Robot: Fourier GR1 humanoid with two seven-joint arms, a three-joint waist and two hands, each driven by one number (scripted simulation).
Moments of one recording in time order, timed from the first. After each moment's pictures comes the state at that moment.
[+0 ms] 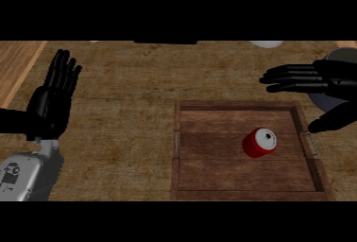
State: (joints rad) left arm -0.29 0.30 -0.03 -1.55 0.25 0.20 0.02; right arm -0.70 -0.88 0.46 -1.25 0.26 0.42 -0.88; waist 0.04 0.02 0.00
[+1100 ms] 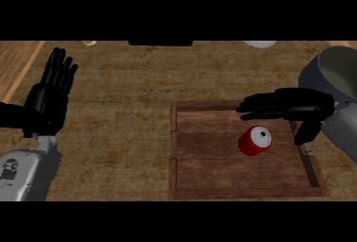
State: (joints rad) left arm -0.30 0.29 0.01 -1.51 0.23 0.18 0.03; right arm -0.72 -0.76 0.71 -1.04 0.48 0.26 -0.99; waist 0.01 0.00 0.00
